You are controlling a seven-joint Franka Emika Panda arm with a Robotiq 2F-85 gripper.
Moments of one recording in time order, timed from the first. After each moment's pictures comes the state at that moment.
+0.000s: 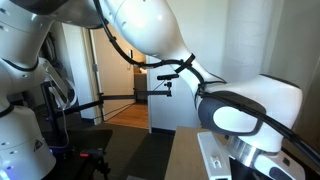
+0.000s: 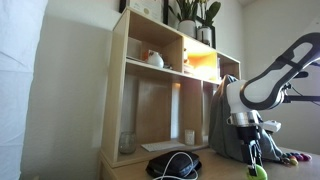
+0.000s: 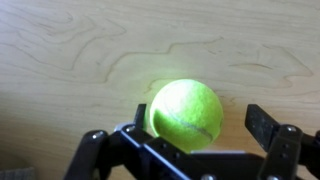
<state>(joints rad) -0.15 0.73 -0.09 -1.67 0.02 2.25 -0.09</state>
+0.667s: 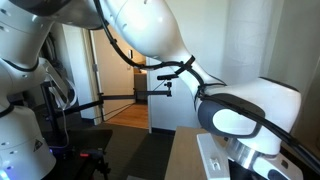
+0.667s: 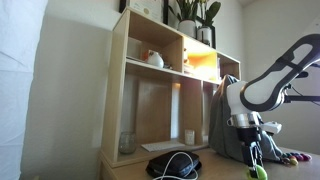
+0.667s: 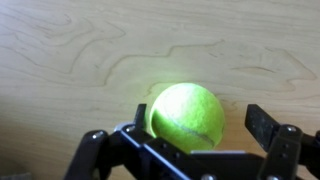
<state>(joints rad) -0.15 0.74 -0.09 -1.67 0.02 2.25 -0.09</state>
